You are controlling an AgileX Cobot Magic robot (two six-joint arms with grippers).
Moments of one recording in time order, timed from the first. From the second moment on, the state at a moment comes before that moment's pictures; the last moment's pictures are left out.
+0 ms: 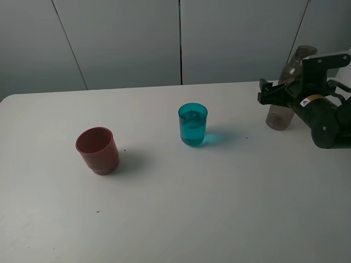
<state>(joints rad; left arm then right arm) -0.12 0.00 -0.51 -0.10 1.09 0.17 0.09 2.05 -0.64 0.07 -1.13 -0.10</state>
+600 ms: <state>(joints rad) -0.12 0.00 -0.51 -0.10 1.09 0.17 0.09 1.67 -0.63 0.13 -0.95 -0.15</state>
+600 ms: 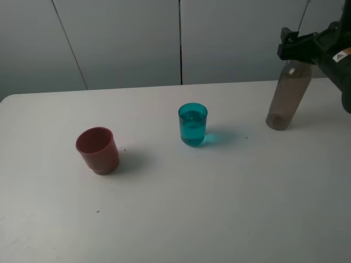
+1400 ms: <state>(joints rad) -0.12 0.00 -0.51 -0.10 1.09 0.17 0.24 0.92 -0.62 0.10 0.01 -0.12</state>
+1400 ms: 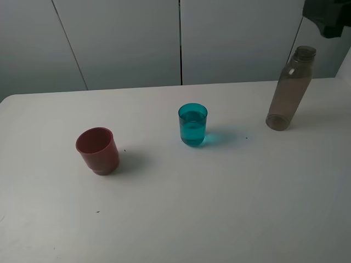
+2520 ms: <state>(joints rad) -0.12 0.00 -0.51 -0.10 1.09 0.17 0.58 1.58 -0.38 -0.02 -0.73 -0.02</state>
